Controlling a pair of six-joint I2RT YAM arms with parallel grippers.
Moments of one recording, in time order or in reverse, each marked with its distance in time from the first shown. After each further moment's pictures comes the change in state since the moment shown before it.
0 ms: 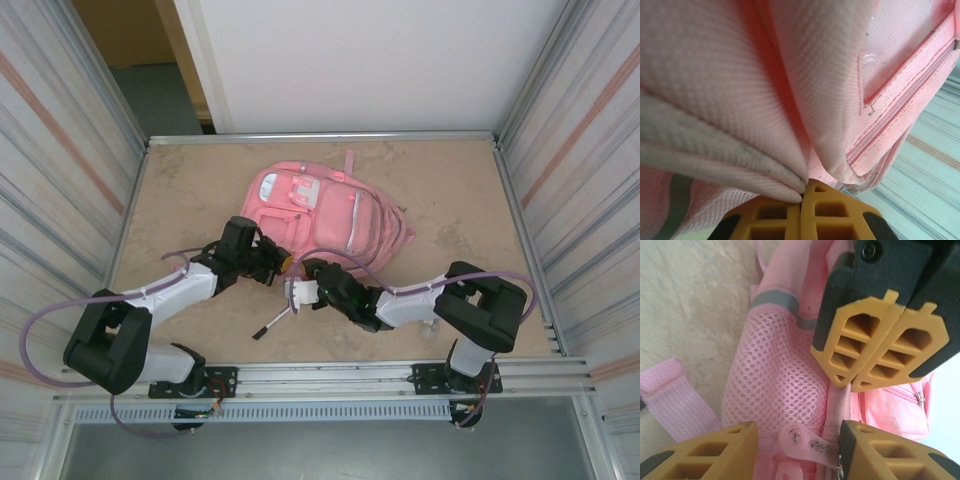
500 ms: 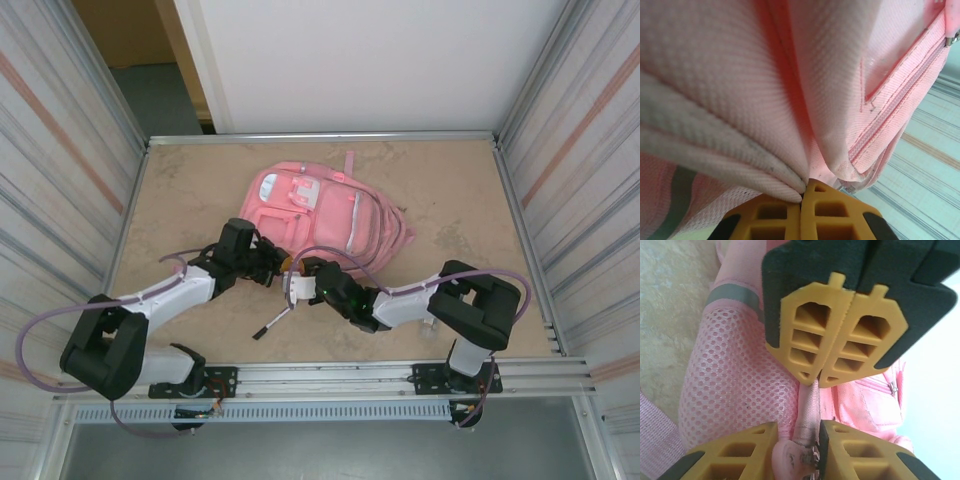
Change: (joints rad) left arm 0.000 -0.034 -0.024 0.013 -0.006 -0.003; right arm 0.003 0.018 0.008 0.069 0.077 0.016
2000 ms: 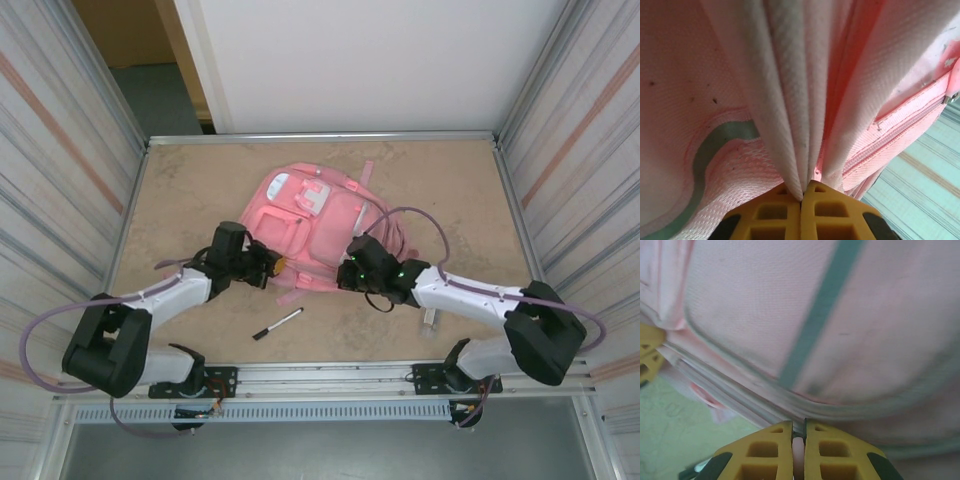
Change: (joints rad) left arm 0.101 0.025 -0.033 0.021 0.048 -0.021; right arm -0.266 -0.374 0.062 -0.877 -0.374 1.774
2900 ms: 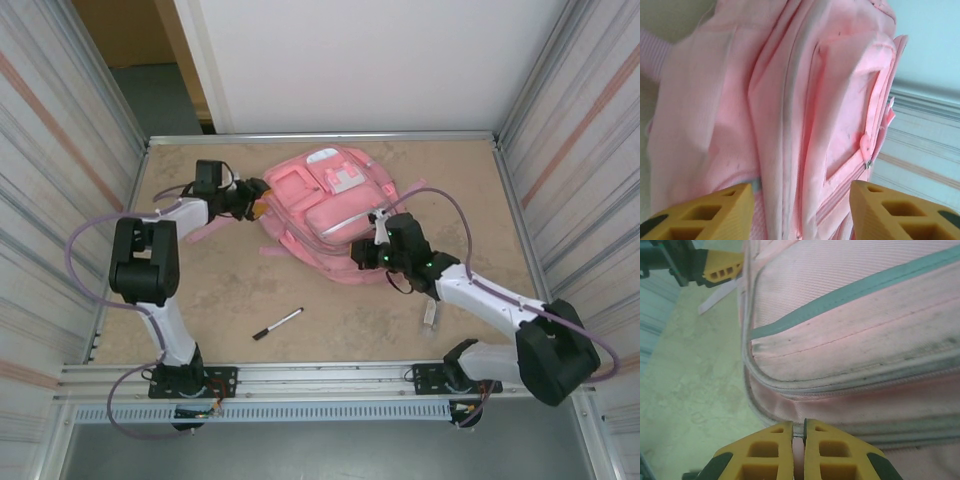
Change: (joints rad) left arm 0.288 0.530 0.586 -0.061 0.239 0.503; right arm -0.224 -0.064 -0.029 0.215 -0.251 -0.344
